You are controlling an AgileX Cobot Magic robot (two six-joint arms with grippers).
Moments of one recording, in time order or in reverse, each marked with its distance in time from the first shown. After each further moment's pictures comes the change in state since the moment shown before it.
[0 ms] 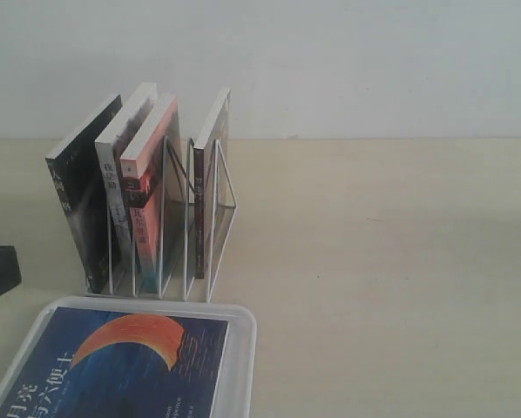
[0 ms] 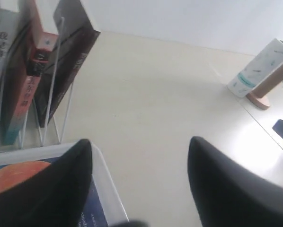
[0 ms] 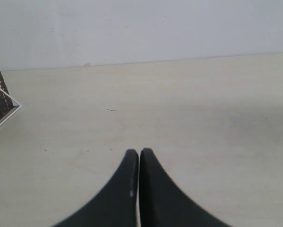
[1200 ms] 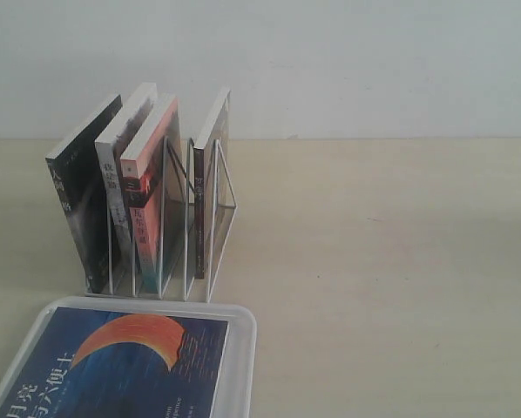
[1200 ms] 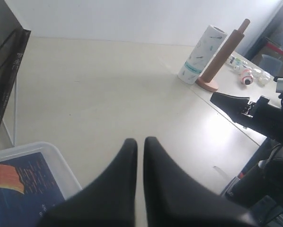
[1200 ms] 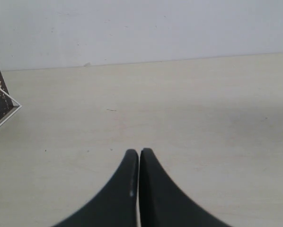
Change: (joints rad) left arm 0.000 -0.263 0.008 -0.056 0.215 0.056; right arm 0.000 0.000 0.000 0.000 0.000 0.000
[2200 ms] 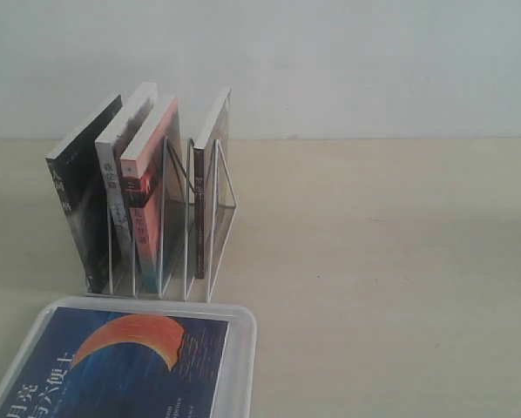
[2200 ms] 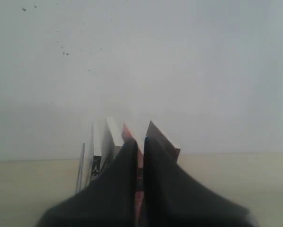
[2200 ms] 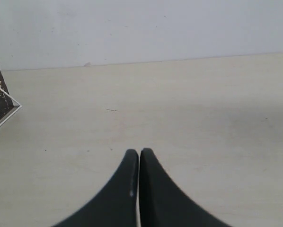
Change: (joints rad) left arm 0.356 -0.212 0.152 -0.207 -0.337 0.429; right arm 0.000 0.000 0.000 0.000 0.000 0.000
